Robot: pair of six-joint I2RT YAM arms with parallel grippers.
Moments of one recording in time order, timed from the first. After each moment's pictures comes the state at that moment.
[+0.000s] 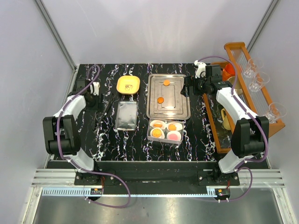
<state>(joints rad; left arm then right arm) 0.10 1.65 1.12 -0.57 0.07 0.13 0.16 1.63 1.32 -0.42 -0.36 0.02</state>
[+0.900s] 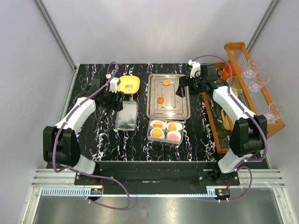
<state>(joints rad) -0.15 1.47 1.12 -0.58 0.25 0.10 0.21 1.65 1.35 -0.44 -0.38 0.01</state>
